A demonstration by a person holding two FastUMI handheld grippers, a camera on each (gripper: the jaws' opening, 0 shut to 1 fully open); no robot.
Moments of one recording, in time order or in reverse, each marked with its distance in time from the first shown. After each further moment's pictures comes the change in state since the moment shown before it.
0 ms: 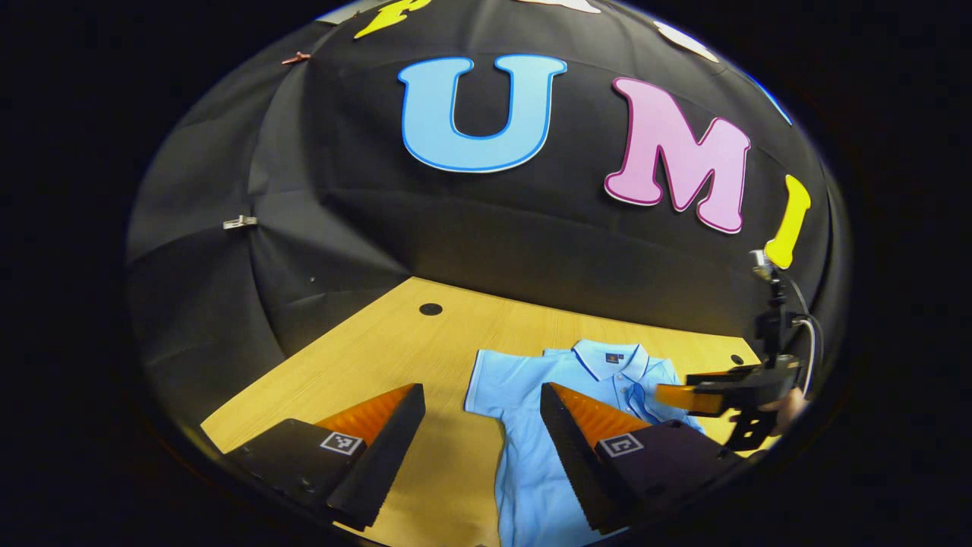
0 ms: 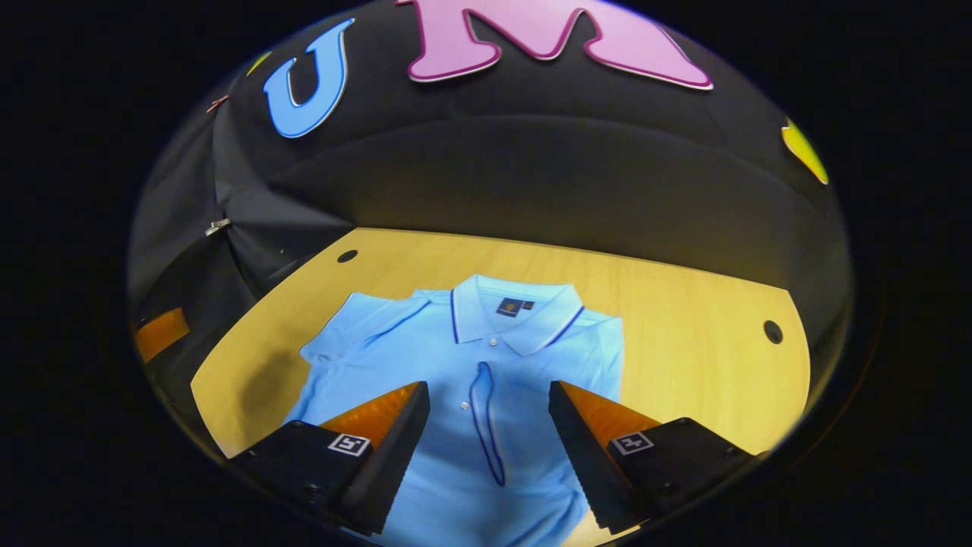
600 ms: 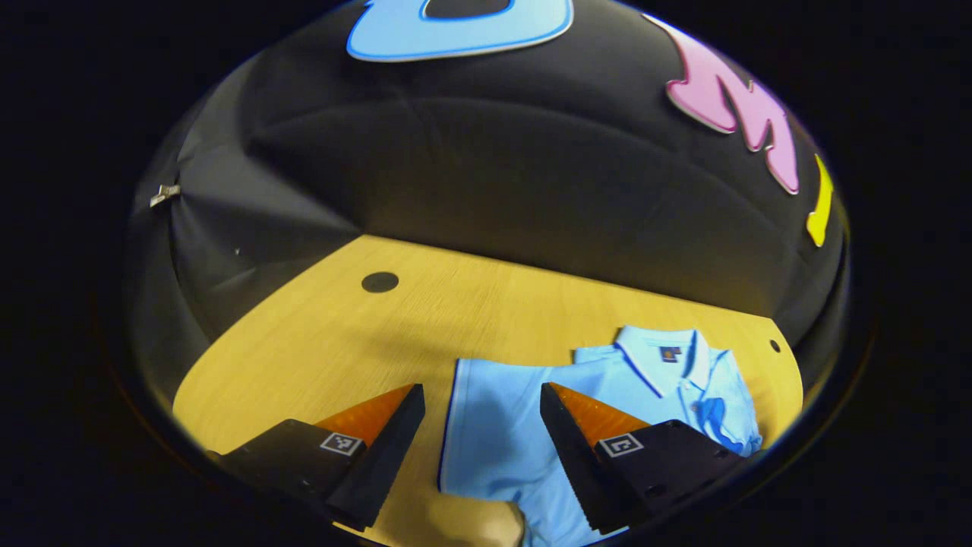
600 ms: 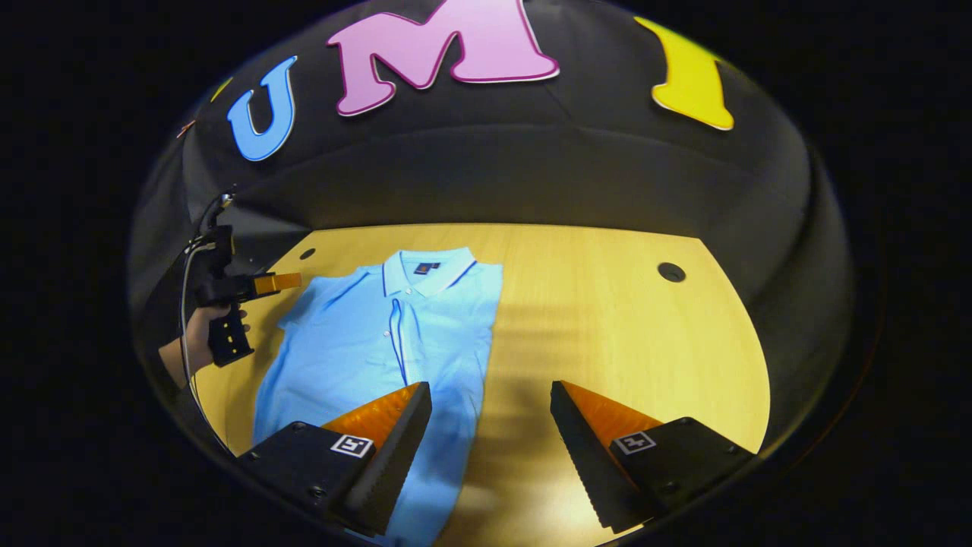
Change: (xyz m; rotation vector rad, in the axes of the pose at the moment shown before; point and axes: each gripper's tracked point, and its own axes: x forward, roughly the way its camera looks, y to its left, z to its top) left arm 0.214 0.006 -0.059 -0.013 0.207 -0.037; right arm -0.121 -0.093 -0.070 0.125 0.034 -0.152
